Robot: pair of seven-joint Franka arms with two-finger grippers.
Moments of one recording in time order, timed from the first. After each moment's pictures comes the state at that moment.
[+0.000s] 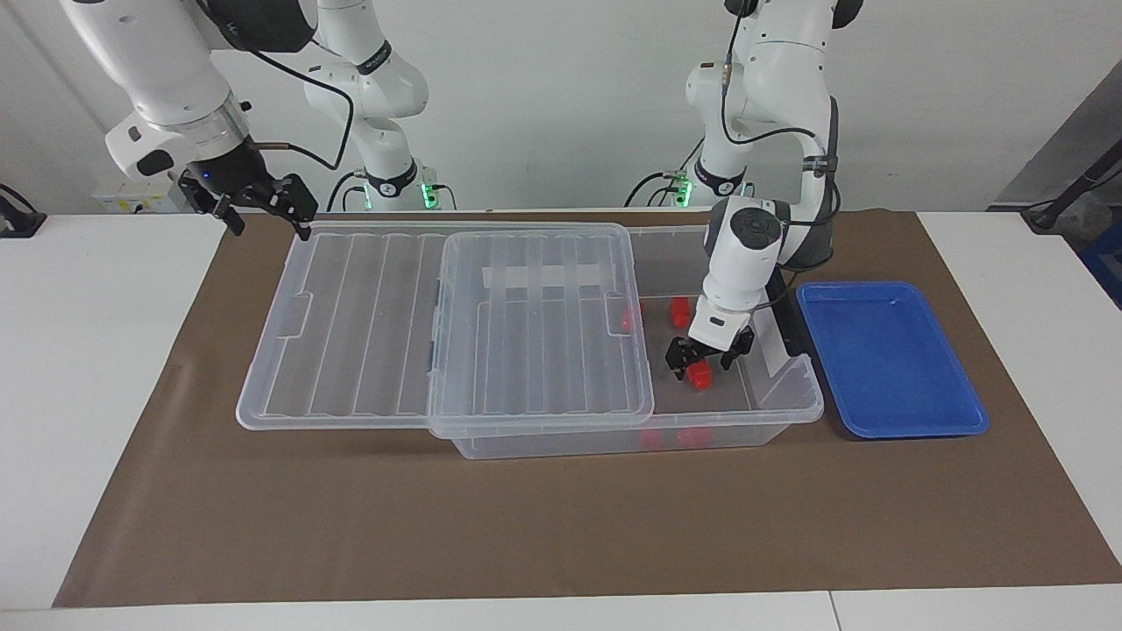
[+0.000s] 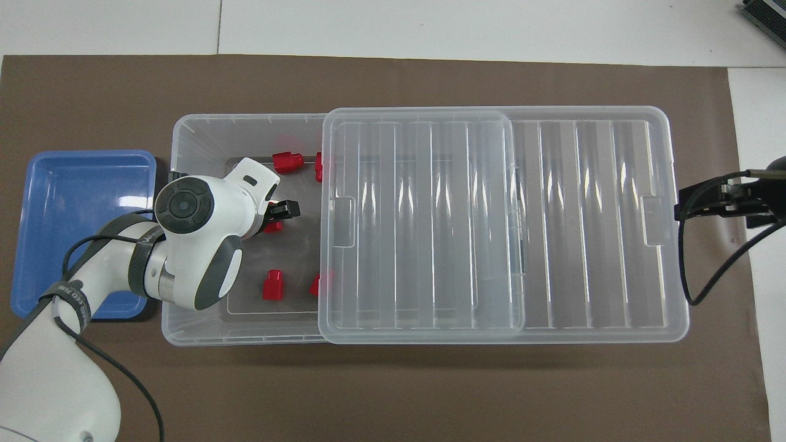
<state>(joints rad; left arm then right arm) -0.33 0.24 -0.03 -2.12 0.03 2.48 -0.53 -0.03 -0.02 0.02 -1.59 -0.01 1.50 0.12</state>
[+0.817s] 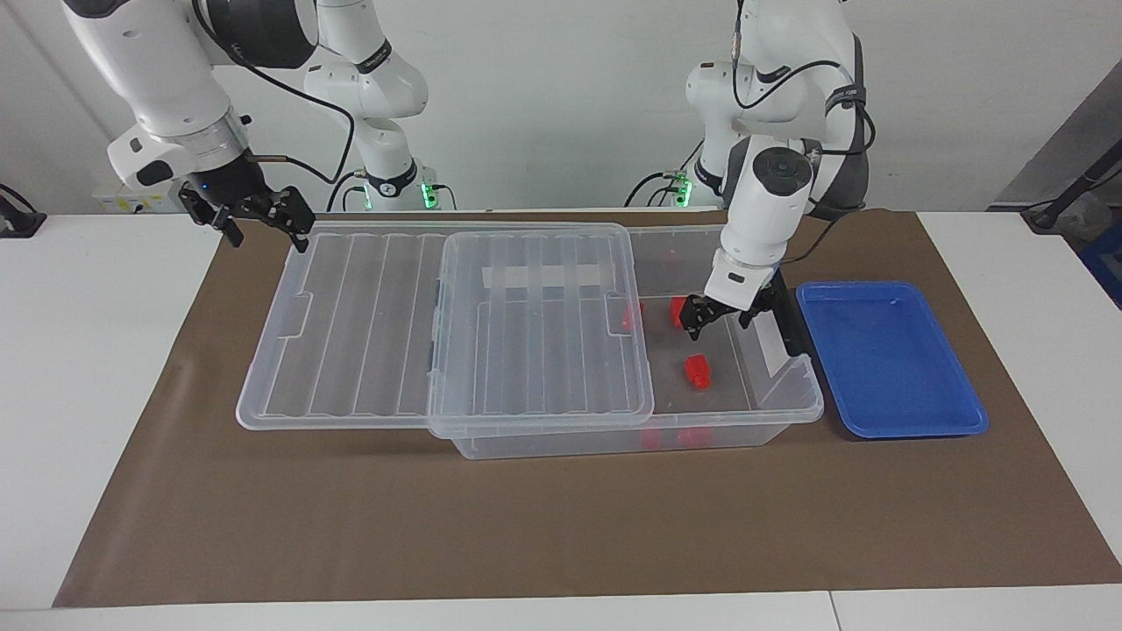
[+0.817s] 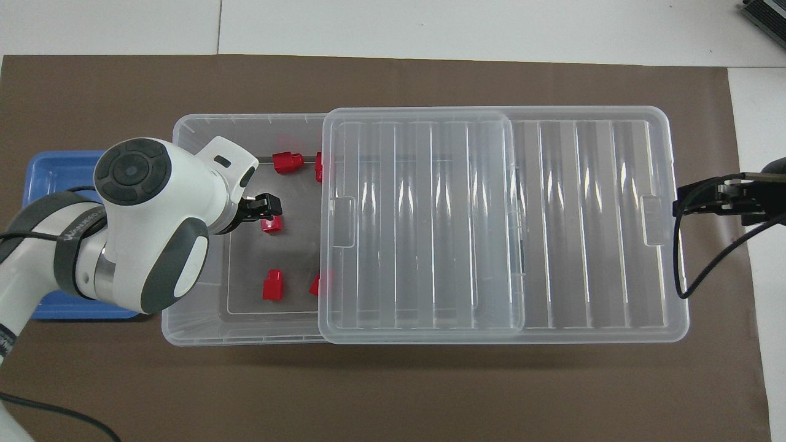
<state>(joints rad) -0.33 0.08 -0.03 -1.97 0.03 2.06 -0.53 -0.06 -0.05 0.02 -1.68 -0.01 1.62 0.12</state>
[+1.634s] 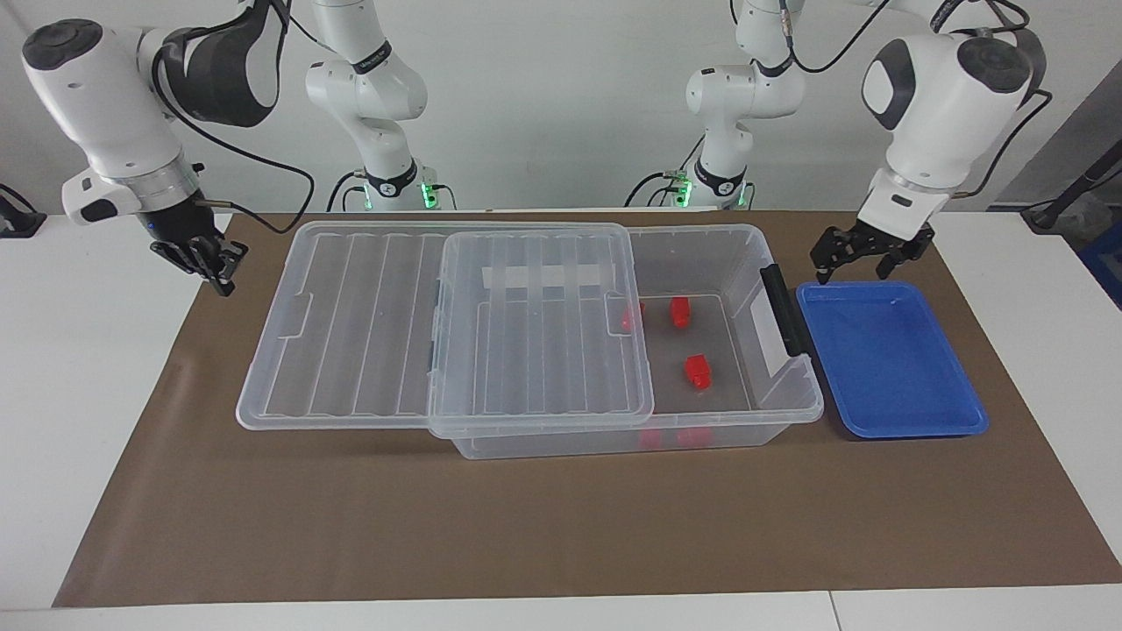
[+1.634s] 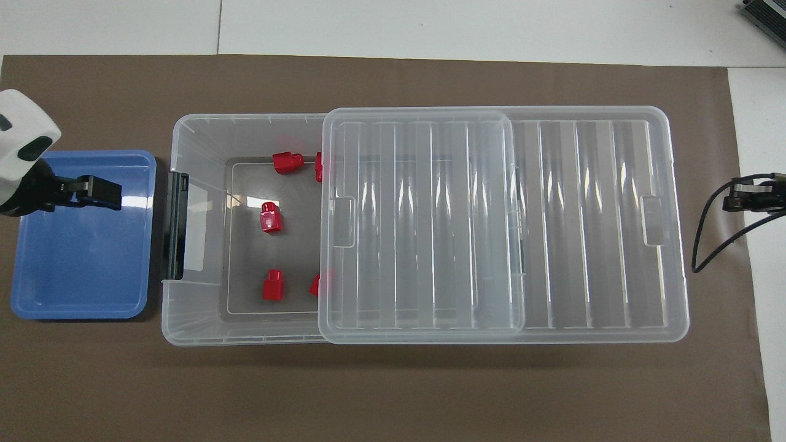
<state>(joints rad) -0.02 -0.03 0.00 -1.77 0.04 1.76 0.03 -0.20 -0.04 0.02 -1.85 -0.01 1.90 0.05</state>
